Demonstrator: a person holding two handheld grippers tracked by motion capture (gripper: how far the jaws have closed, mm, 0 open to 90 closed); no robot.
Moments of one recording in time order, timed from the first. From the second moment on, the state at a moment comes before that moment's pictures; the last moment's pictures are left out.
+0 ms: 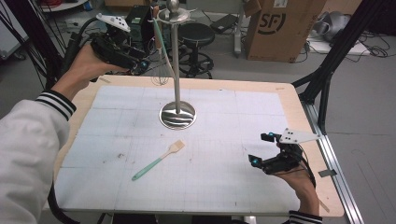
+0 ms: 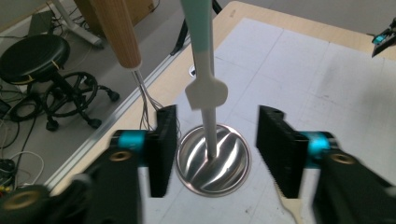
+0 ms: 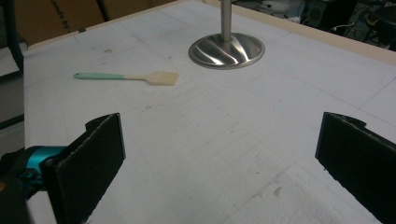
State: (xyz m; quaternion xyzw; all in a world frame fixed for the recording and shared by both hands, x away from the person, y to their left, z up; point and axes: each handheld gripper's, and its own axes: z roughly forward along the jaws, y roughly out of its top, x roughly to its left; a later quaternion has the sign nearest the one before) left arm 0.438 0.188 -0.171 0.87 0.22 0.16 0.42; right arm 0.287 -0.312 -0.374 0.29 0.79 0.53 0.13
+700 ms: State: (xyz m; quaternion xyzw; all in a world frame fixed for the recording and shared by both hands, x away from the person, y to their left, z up) left arm 0.384 0.205 -0.181 0.88 0.17 0.13 0.43; right arm 0.283 -0.314 -0.368 0.28 0.79 0.53 0.14
